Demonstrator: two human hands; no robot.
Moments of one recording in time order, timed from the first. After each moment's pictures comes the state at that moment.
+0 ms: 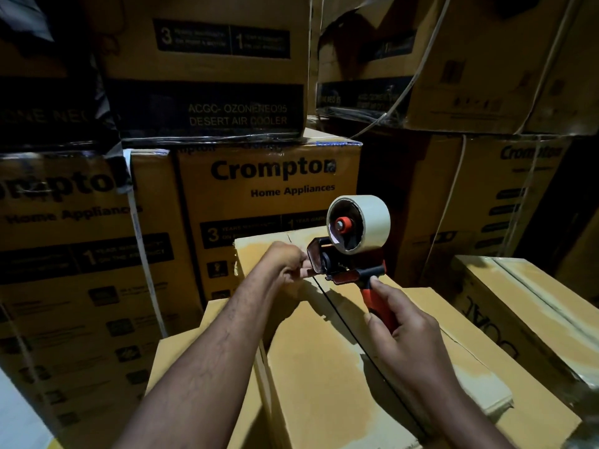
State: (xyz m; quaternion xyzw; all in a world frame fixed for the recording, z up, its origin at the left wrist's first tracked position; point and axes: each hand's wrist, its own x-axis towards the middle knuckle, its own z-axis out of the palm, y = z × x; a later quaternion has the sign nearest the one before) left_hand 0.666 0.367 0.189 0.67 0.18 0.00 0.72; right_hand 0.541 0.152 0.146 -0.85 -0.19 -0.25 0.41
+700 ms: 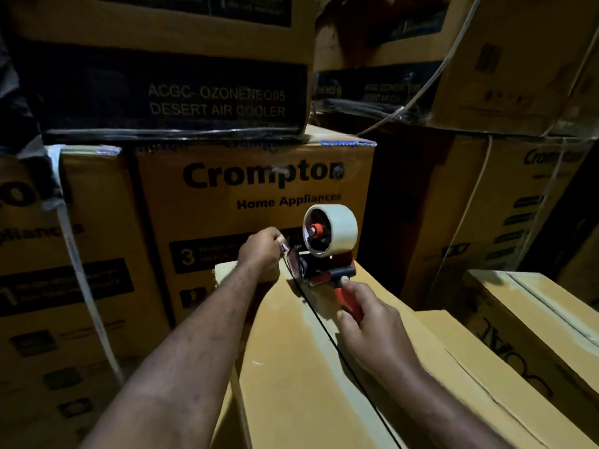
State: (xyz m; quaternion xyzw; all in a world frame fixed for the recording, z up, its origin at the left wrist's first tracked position) left_hand 0.843 0.458 0.148 0.93 0.12 0.16 0.32; right_hand 0.691 0.229 0.134 -0.91 -0.15 -0.16 0.36
